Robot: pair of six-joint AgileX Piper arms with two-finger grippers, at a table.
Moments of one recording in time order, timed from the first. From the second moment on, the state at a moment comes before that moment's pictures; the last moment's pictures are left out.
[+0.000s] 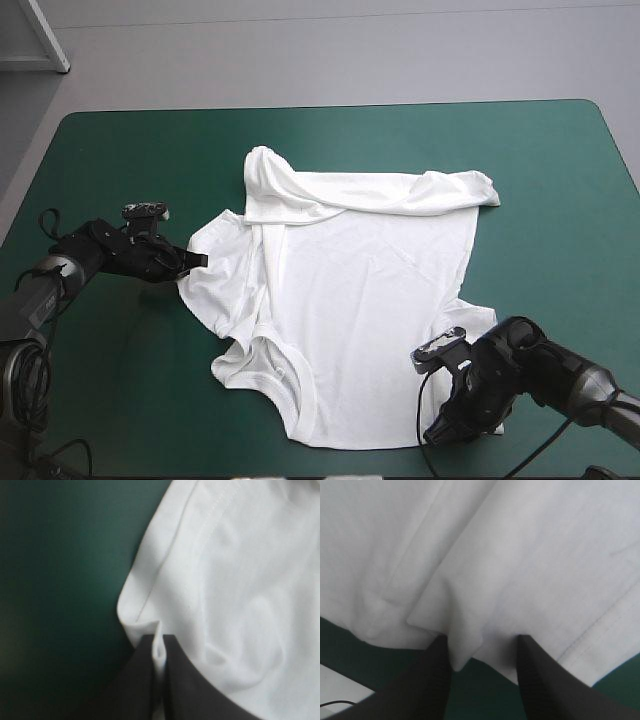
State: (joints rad) left arm 0.08 1.65 -0.97 -0.54 0.61 0.55; right arm 0.70 1.21 -0.64 0.11 1.03 0.06
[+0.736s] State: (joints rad) left arm 0.08 1.65 -0.96 -0.57 0.61 0.56; right arm 0.70 1.24 -0.65 0.10 0.93 0.06
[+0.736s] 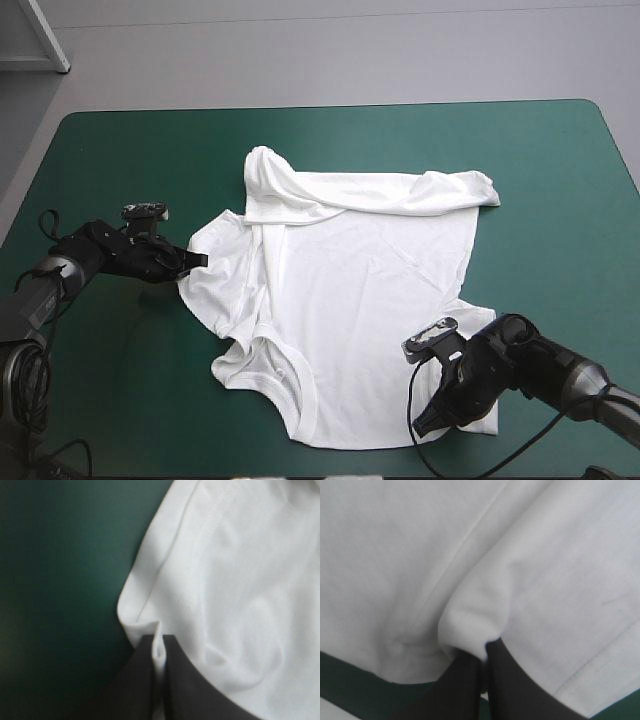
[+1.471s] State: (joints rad) left arm 0.07 1.10 -1.35 -0.57 0.84 0.57; right arm 0.70 1.00 -1.50 -0.31 0.97 0.10
